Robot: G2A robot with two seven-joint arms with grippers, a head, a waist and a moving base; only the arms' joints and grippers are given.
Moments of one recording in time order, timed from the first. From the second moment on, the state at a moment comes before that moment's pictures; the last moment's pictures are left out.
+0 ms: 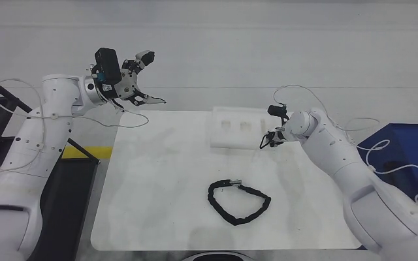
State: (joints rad) left arm 0.62 -0.73 -0.99 -1.25 1.42 -1.01 0.68; right arm -0.47 -1.34 0.59 -0.54 -0.31 0.05 0.96
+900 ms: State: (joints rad) left arm 0.62 -0.73 -0.99 -1.25 1.42 -1.01 0.68; right arm -0.43 -1.36 0.60 -0.52 -0.40 0.10 1.02
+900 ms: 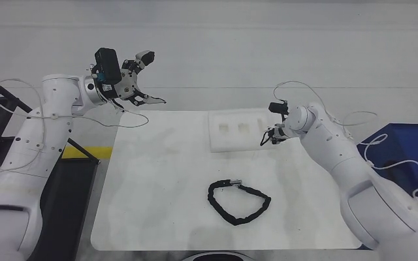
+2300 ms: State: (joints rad) left arm 0.62 -0.73 -0.99 -1.25 1.42 -1.01 0.68; right arm -0.88 -1.06 1.33 -1.29 0.20 -0.17 1.54
